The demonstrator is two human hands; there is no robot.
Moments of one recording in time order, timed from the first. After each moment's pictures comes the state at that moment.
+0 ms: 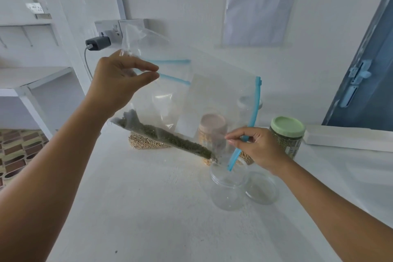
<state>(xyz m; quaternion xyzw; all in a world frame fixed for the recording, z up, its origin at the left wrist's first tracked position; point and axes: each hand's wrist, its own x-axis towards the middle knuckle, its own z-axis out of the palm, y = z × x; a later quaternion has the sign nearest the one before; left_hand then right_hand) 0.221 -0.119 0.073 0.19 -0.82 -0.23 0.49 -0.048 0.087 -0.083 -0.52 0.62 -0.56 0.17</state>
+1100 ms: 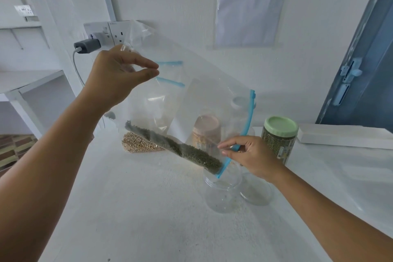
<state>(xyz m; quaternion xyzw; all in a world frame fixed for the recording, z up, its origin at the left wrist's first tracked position) 0.202 -0.119 0.087 0.17 -0.84 -0.21 0.46 -0.047 0.094 -0.094 -0.52 0.65 -0.52 0.19</state>
